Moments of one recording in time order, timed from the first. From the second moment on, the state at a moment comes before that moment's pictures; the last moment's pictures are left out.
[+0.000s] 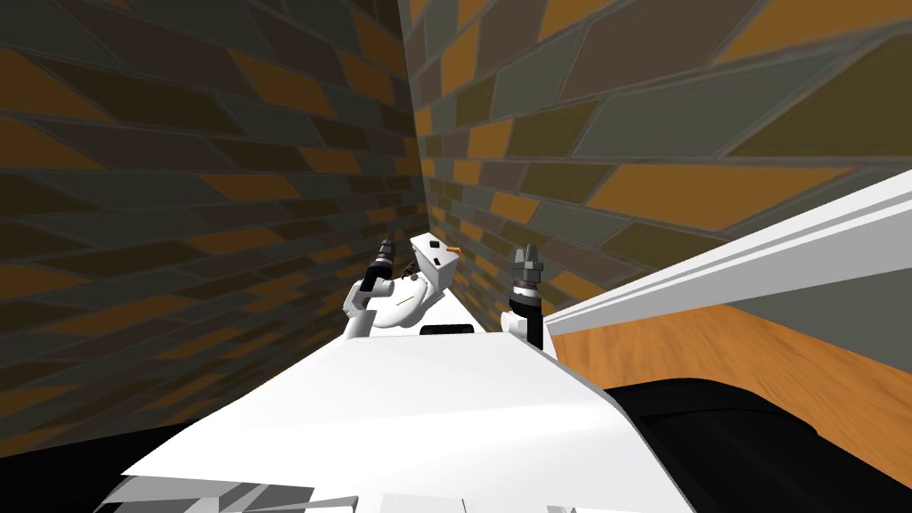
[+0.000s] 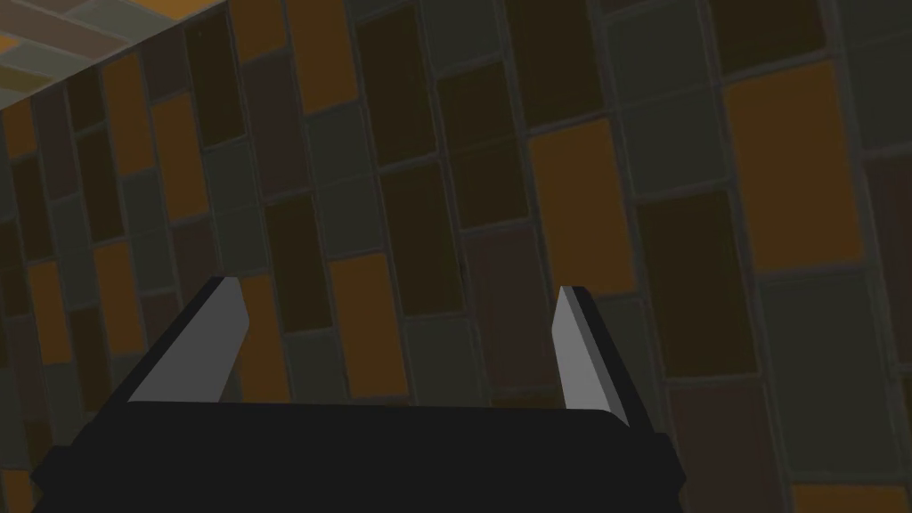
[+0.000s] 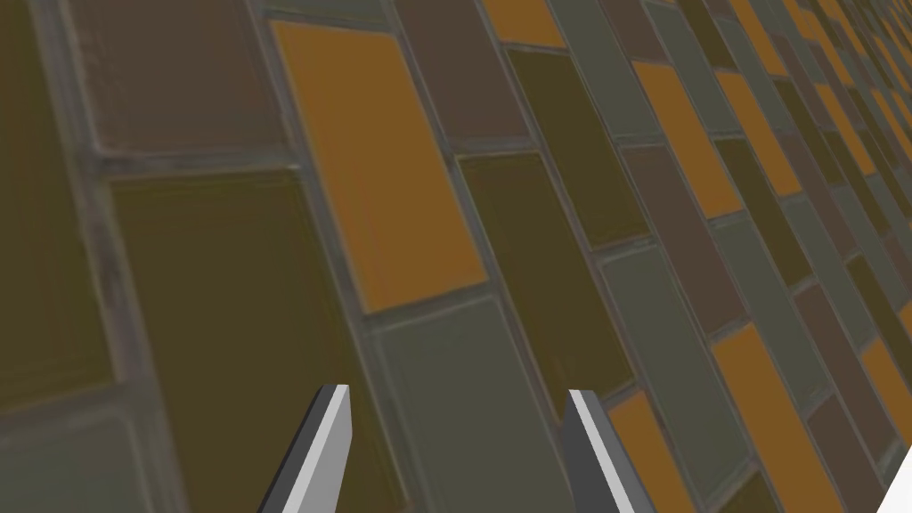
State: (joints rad) left arm -0.02 0.16 0.10 -1.77 -0.05 0.00 -0.20; right arm 0.51 0.00 -0.03 -2.23 0.02 -0.50 -0.02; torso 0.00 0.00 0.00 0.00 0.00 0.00
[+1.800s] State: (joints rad) left arm -0.48 0.15 0.16 -1.24 -0.03 0.42 -0.34; right arm 0.51 0.00 -0.03 -2.23 0.02 -0.50 -0.02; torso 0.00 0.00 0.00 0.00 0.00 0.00
